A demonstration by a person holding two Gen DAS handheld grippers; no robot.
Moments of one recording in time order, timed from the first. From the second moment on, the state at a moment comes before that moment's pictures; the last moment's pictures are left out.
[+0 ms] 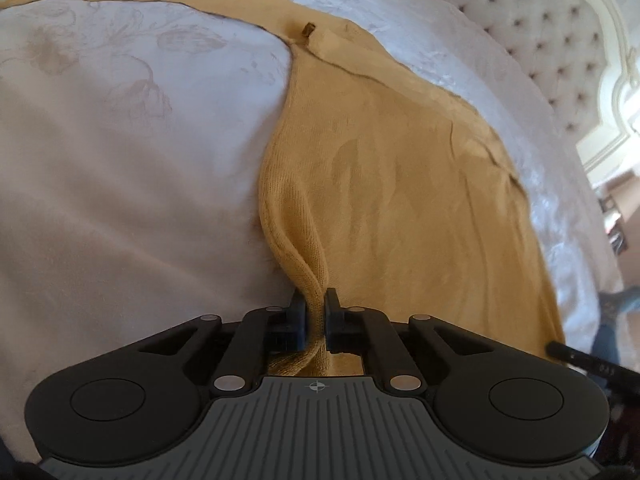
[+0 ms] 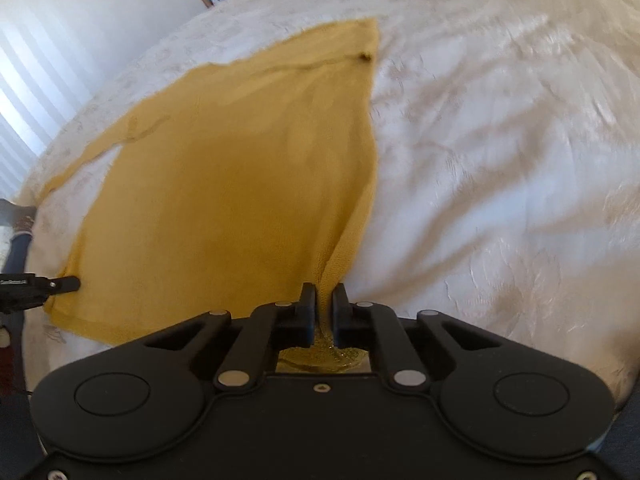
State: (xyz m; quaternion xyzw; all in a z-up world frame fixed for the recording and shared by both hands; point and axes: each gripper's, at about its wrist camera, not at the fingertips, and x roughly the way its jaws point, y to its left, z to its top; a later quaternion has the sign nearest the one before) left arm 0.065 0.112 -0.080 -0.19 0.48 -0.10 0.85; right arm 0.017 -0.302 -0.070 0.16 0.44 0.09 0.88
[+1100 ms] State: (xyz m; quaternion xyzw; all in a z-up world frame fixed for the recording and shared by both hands) left arm 0.035 0.090 -0.060 -0.09 0.46 -0.11 0.88; right arm 0.006 -0.303 -0.045 0.10 0.45 0.01 0.89
